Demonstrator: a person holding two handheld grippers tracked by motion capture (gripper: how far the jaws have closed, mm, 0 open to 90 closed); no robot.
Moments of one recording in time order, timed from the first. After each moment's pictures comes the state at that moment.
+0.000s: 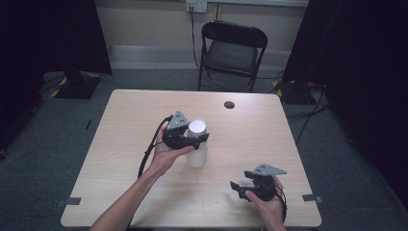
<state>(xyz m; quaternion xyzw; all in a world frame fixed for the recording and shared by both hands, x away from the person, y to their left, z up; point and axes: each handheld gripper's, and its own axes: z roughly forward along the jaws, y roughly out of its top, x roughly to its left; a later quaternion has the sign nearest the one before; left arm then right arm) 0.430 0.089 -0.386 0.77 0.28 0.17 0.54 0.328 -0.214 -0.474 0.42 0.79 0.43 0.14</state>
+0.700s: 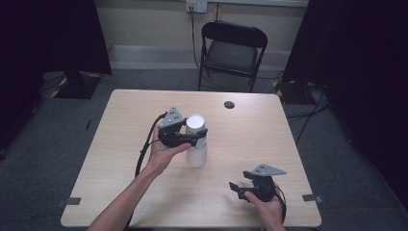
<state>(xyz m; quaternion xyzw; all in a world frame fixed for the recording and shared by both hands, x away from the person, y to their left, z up) 0.423 0.097 -0.367 0.75 0.27 0.17 0.58 0.326 -0.212 -0.474 0.41 0.79 0.43 0.13</state>
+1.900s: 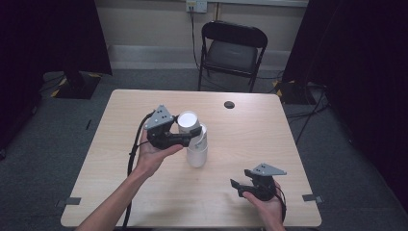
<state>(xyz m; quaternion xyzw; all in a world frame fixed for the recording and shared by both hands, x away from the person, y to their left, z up) 0.394 0.121 -0.334 0.73 0.28 0.18 0.60 0.324 -0.208 -0.465 0.42 0.79 0.42 0.16</state>
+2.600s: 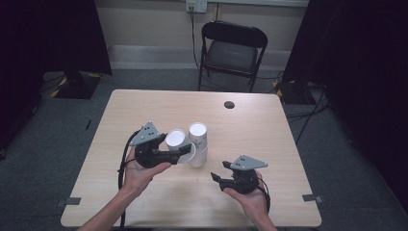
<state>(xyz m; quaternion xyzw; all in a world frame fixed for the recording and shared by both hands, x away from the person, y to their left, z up) 0.354 0.146 -0.358 0.73 0.30 0.14 0.59 0.329 -0.151 -0.429 0.33 0.81 0.46 0.16</state>
